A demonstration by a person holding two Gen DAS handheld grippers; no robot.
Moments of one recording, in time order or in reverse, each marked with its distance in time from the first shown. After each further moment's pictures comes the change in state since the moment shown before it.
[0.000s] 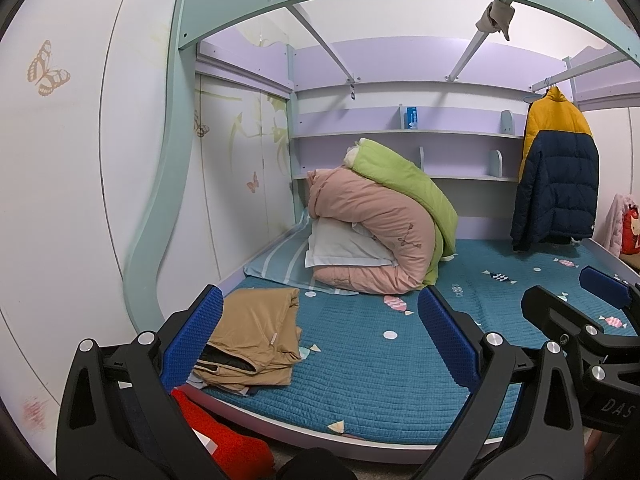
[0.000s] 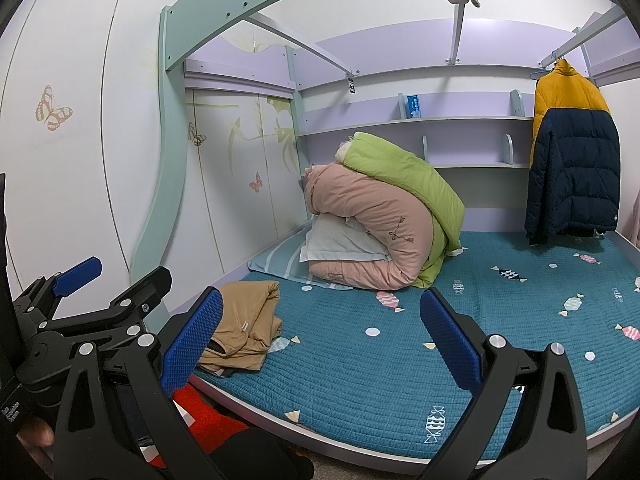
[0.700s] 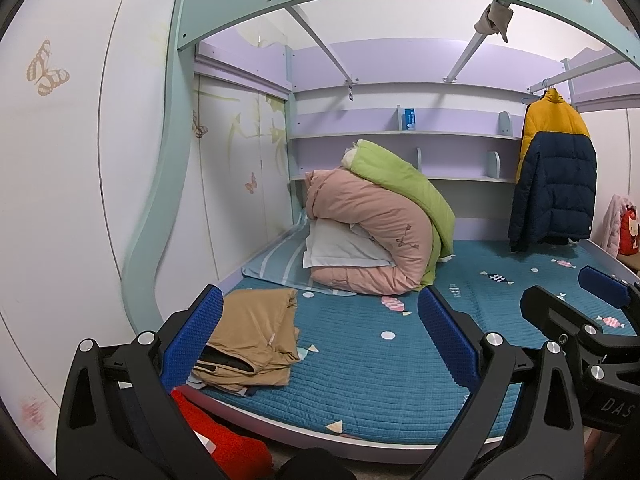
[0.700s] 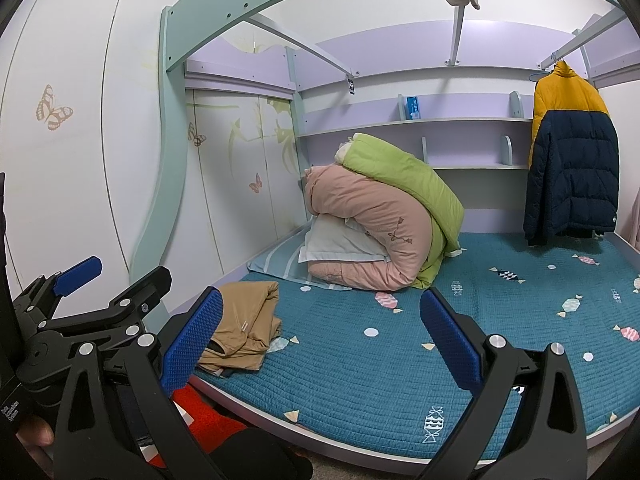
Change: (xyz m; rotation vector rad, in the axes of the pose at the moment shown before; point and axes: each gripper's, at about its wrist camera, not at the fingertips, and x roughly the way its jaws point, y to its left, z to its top) left arm 0.000 -0.002 0.001 -0.003 0.000 -0.001; right arm -0.001 0.001 0.000 -0.005 -0.002 -0.005
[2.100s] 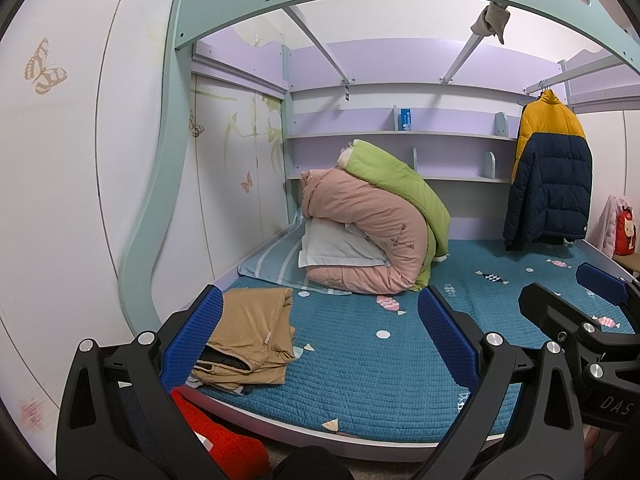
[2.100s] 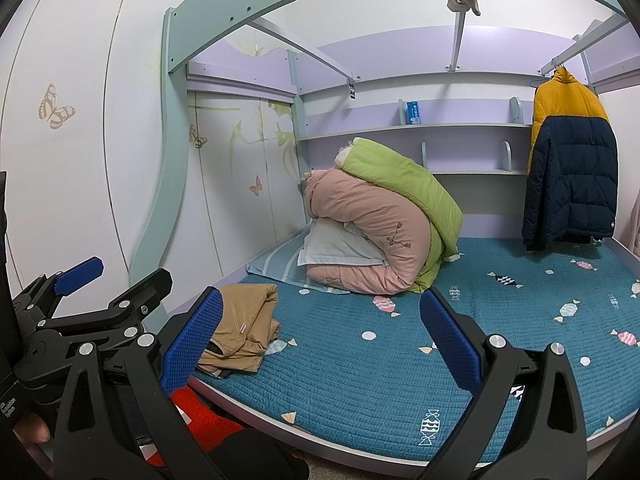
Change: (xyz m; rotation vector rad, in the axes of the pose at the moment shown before) left arm 0.005 0.012 0.001 0.008 0.002 -0.031; right arm -0.003 -0.003 0.002 -0.013 -0.011 -0.002
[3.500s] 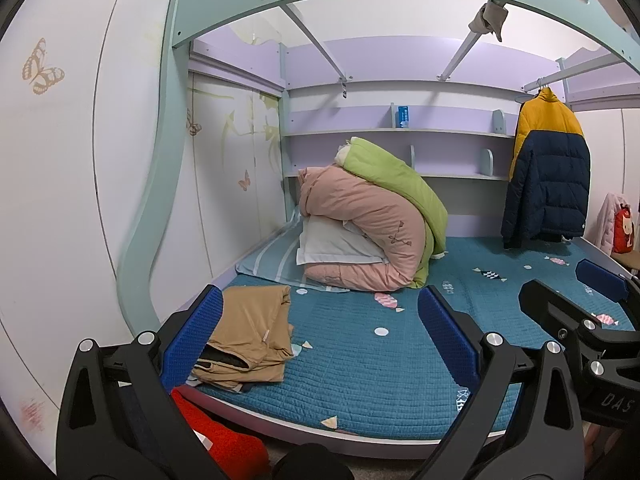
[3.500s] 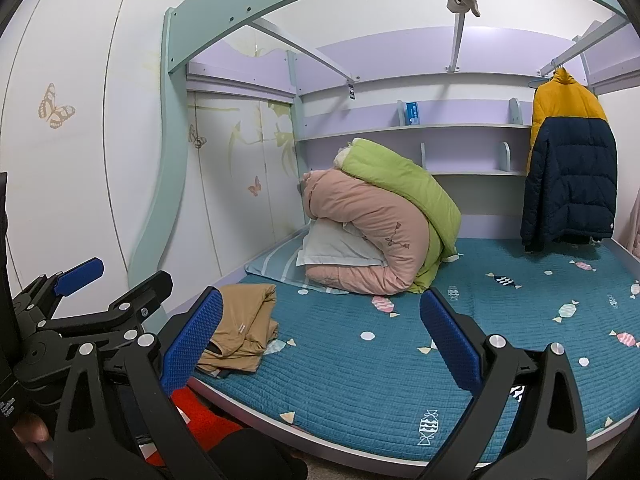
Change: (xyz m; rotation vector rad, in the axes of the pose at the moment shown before) left arm 0.006 0.003 -0.002 0.008 0.004 -0.022; right arm -0.003 0.001 -0.001 0.000 -0.002 -0.007
